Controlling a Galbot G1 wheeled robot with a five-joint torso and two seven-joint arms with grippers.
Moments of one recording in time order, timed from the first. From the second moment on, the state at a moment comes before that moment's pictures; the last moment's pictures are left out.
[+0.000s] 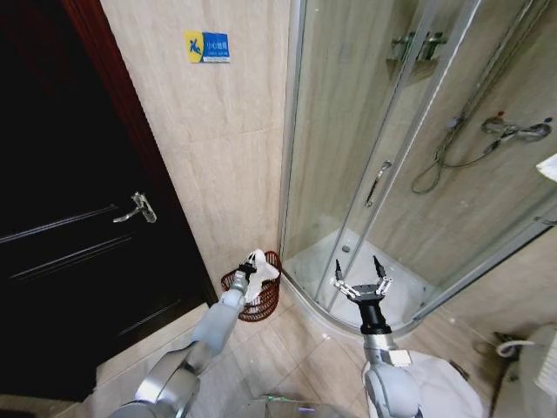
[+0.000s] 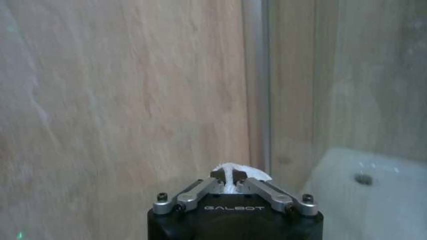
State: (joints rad) left arm 0.67 -1.45 -0.10 -0.62 -0.17 -0.38 -0.02; right arm -1.64 1.48 0.54 2.07 -0.03 0.51 -0.03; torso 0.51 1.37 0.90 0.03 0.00
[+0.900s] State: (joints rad) left arm 0.62 -1.50 0.00 -0.52 -0.25 -0.21 -0.03; right arm -1.62 1.44 0.54 2.15 0.05 0.61 -0.17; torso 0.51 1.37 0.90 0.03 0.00
